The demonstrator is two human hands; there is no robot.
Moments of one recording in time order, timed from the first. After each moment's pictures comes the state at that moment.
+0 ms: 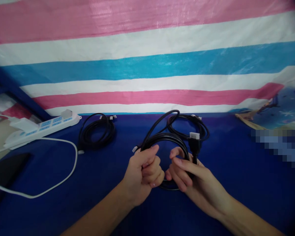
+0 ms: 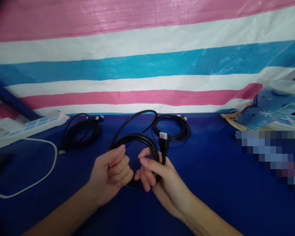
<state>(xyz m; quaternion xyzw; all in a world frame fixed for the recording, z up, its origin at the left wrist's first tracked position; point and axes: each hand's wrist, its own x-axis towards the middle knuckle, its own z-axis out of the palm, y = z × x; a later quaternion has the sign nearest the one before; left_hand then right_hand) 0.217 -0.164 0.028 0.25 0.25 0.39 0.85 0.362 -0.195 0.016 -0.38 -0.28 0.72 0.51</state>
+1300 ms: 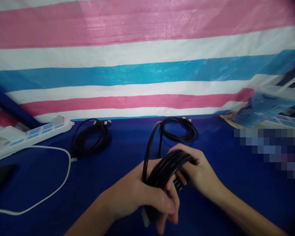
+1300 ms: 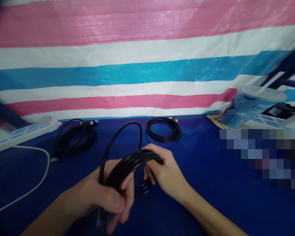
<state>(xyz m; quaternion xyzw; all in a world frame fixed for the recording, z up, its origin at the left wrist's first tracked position) 0.200 -0.170 0.053 0.48 0.19 0.13 0.85 0.384 -0.189 0.031 -0.48 -0.63 0.40 0.46</state>
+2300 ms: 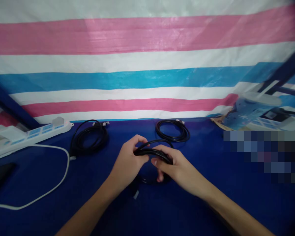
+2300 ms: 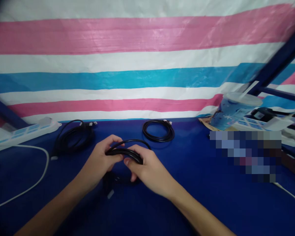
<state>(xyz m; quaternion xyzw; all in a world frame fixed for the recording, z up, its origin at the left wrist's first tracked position) 0.214 -0.161 0.046 0.57 0.46 0.37 0.57 0.368 -0.200 0.039 -0.47 -0.63 0.49 0.37</state>
